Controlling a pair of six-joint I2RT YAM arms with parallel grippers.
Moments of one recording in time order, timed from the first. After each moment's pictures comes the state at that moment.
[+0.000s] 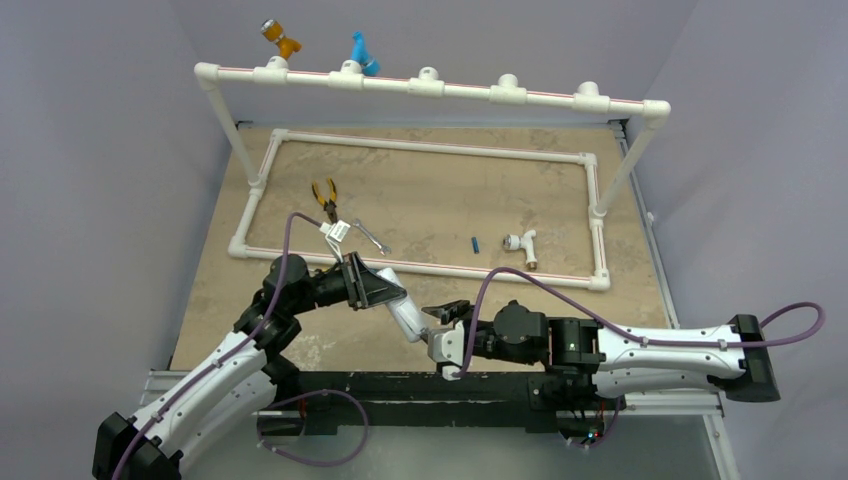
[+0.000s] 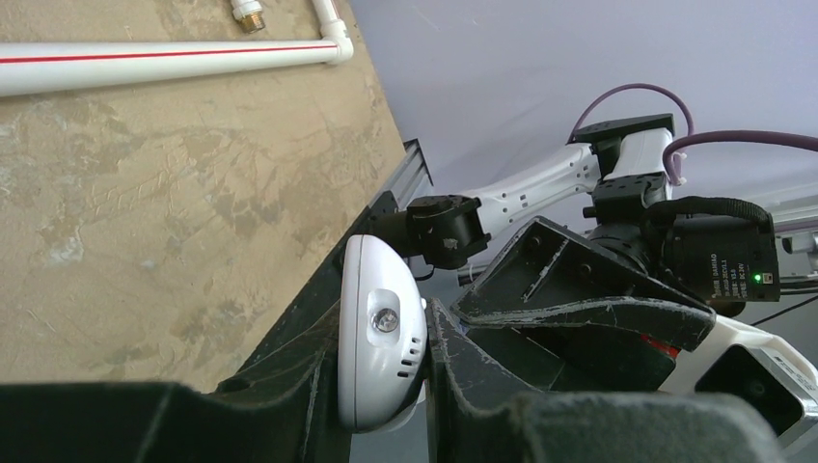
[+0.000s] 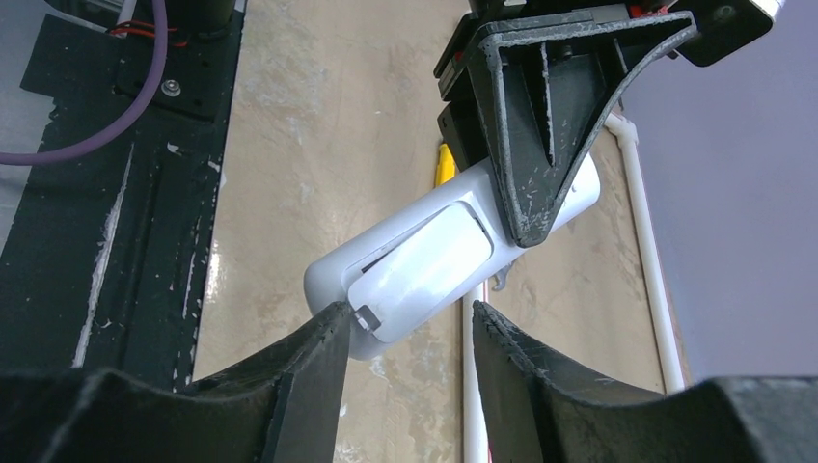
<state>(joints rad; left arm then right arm) -0.56 0.66 0.38 0.17 0.62 -1.06 1.44 0.86 0.64 -0.05 0.14 -0.58</state>
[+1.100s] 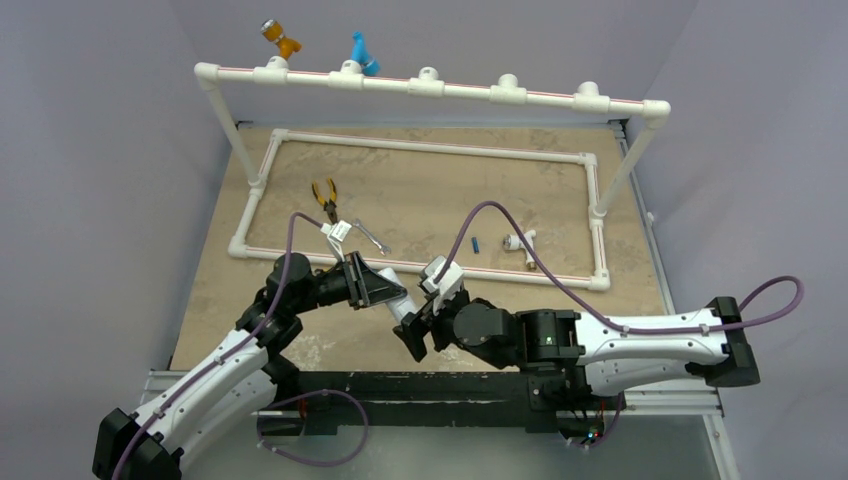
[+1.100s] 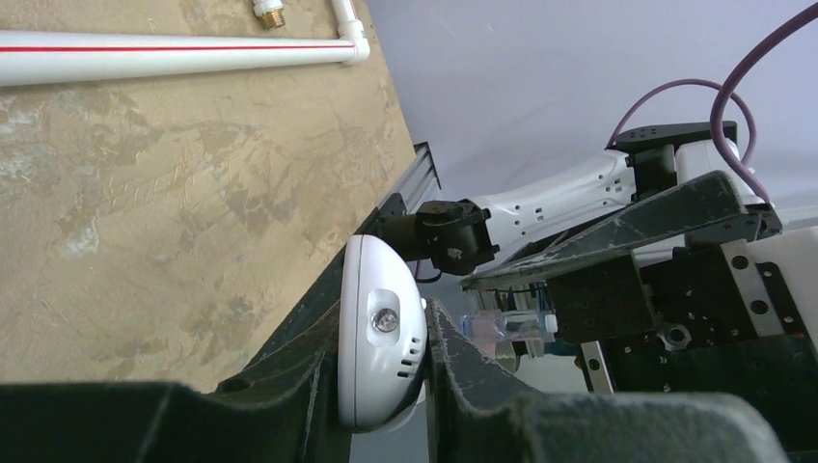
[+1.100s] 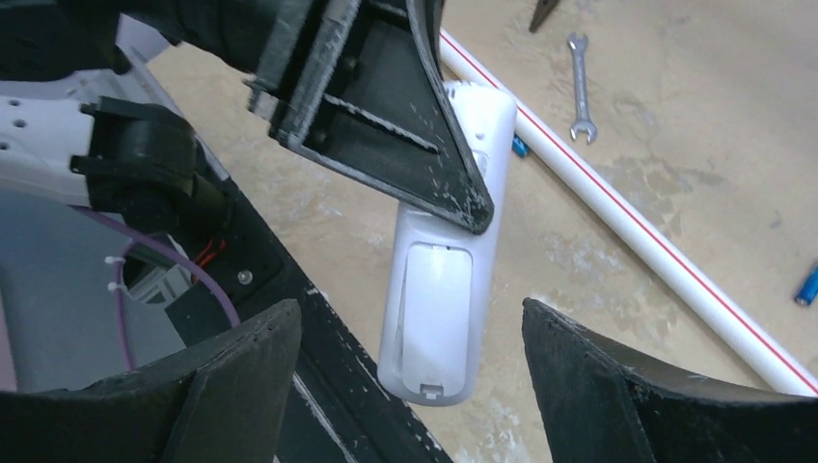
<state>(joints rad) -0.56 0.68 0.38 0.15 0.60 -1.07 1.51 1.06 0.92 -0.23 0.56 0.37</state>
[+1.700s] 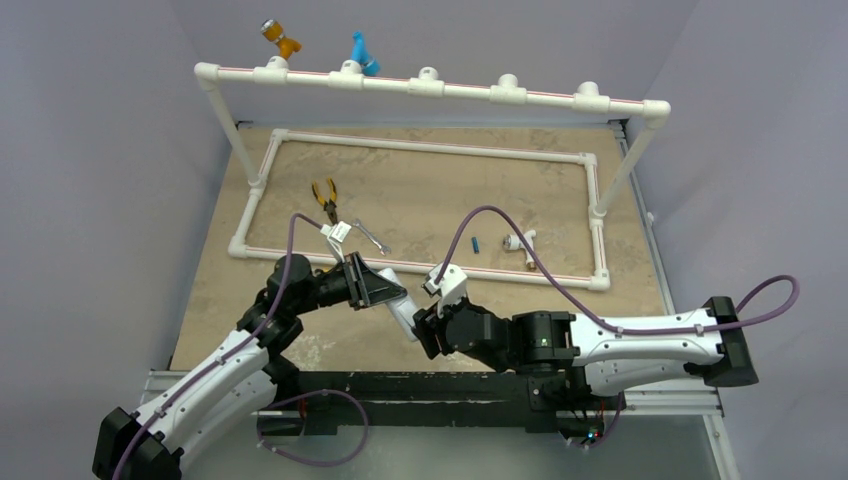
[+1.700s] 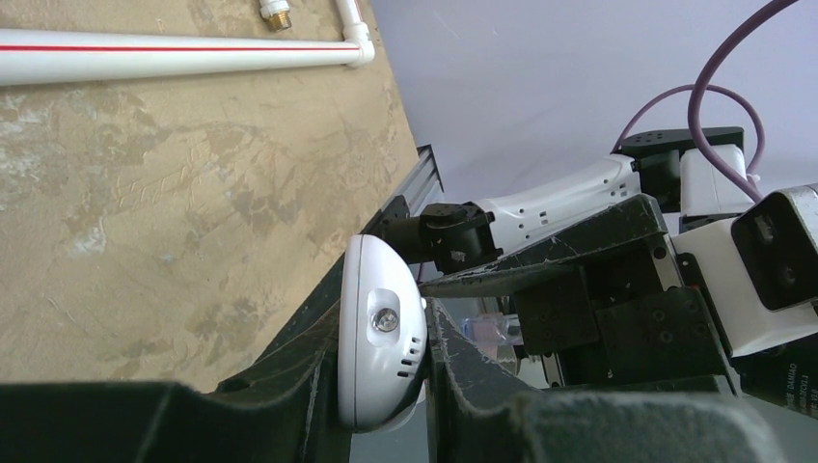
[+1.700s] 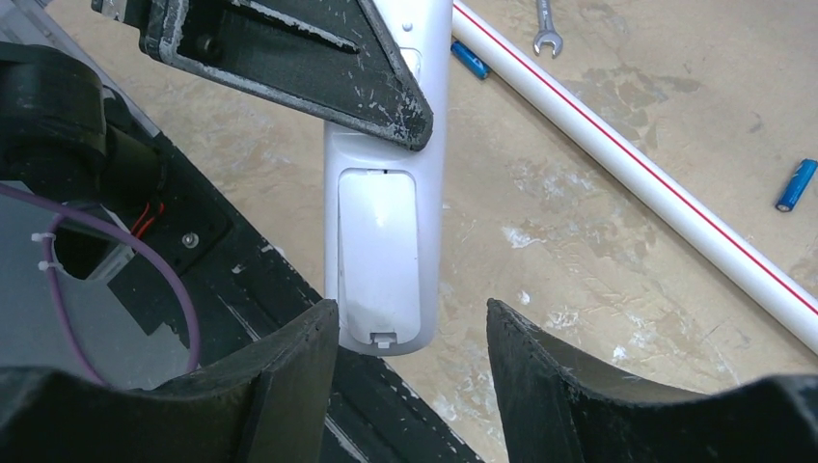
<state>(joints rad) -0.56 0.68 0.36 0.17 0.59 -1.07 1.52 1.09 0.91 -0.41 0.61 0.54</state>
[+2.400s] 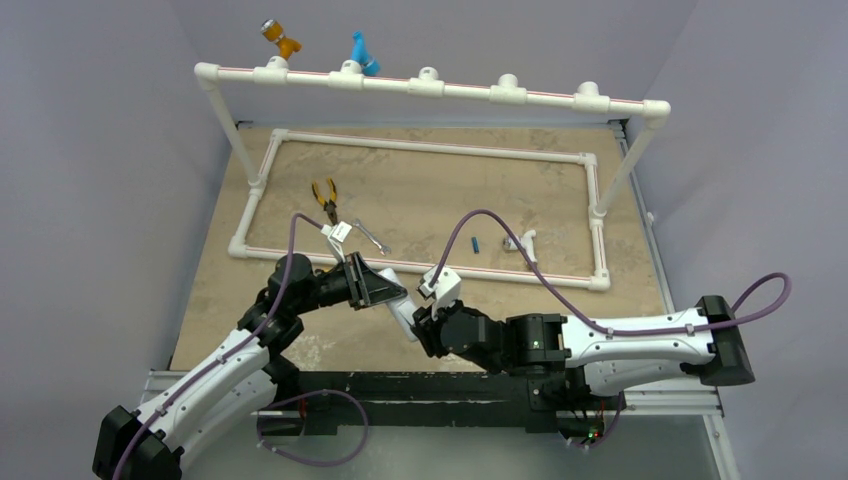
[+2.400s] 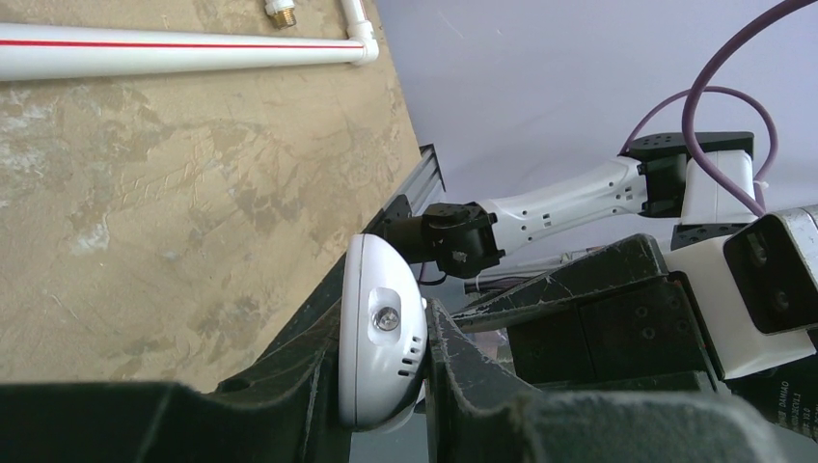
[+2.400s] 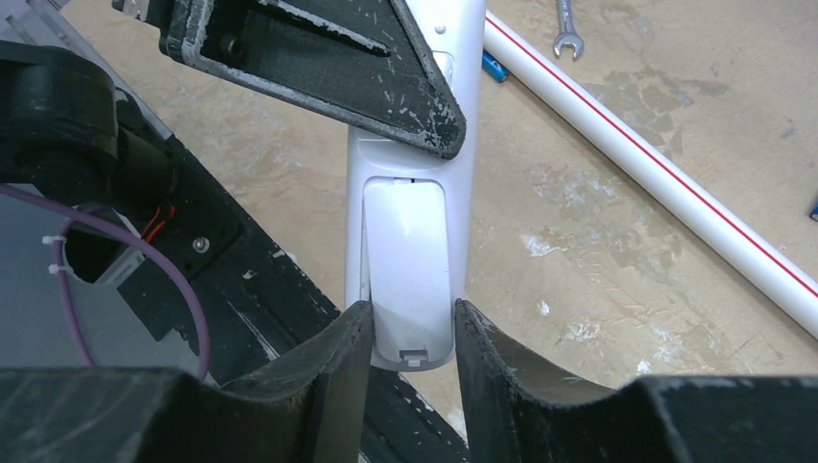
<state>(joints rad) -0.56 0.69 0.36 0.17 0.59 -1.08 1.52 1.12 0.88 -0.34 0.60 0.53</state>
